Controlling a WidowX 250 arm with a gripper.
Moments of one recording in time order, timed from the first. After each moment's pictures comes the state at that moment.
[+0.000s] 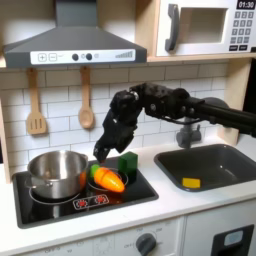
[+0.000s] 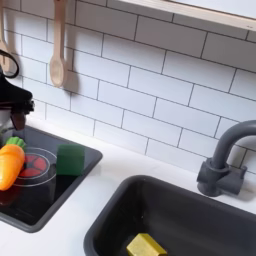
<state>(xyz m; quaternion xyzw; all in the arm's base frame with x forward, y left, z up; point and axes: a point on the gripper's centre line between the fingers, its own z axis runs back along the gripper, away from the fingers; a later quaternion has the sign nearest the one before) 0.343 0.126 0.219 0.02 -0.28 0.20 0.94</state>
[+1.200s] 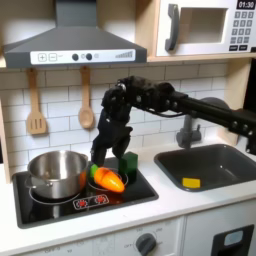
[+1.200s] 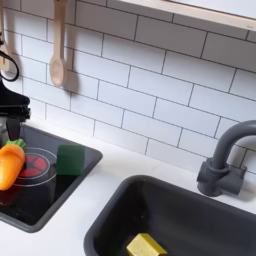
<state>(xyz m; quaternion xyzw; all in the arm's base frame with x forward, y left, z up) 0.344 0.130 0.210 0.03 -0.17 0.20 0.97</state>
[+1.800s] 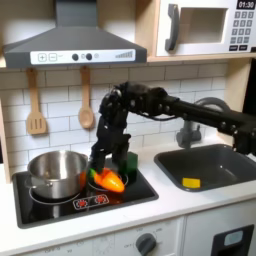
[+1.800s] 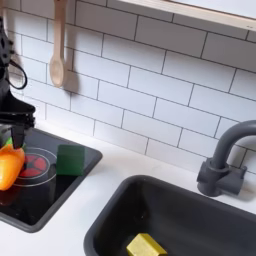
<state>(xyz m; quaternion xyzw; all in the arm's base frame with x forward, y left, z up) 0.348 0.130 0.189 0.03 -0.14 0.19 0.97</state>
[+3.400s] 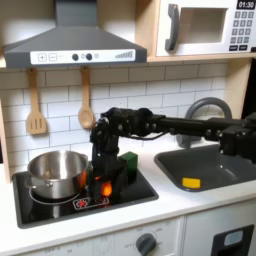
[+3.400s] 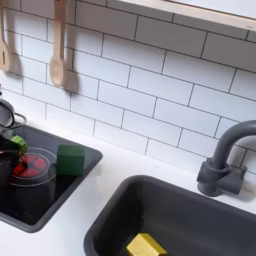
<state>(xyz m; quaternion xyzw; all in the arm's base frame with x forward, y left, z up) 0.329 0.140 0.136 0.01 -0.06 0.17 0.98</state>
